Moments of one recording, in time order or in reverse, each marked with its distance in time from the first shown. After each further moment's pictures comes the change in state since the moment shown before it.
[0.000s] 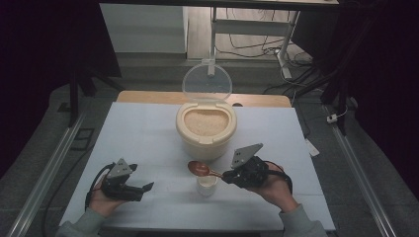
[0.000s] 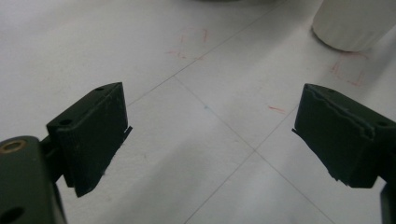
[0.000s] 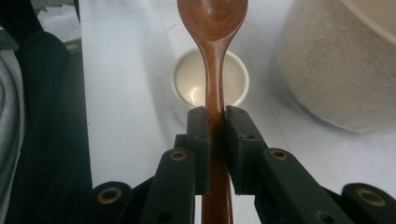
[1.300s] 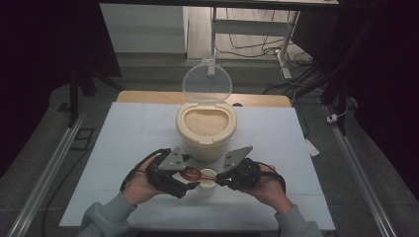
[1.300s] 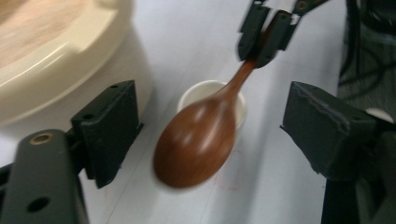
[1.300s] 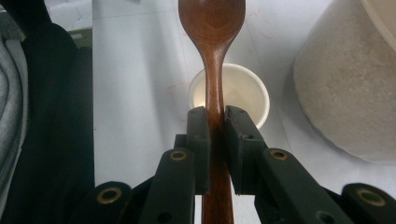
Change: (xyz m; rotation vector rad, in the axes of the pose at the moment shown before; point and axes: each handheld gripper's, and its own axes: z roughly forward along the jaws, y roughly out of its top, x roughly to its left) left arm -0.100 0.136 0.016 0.046 -0.229 0.443; right arm 0.009 0.015 0.010 0.013 0.015 -0.075
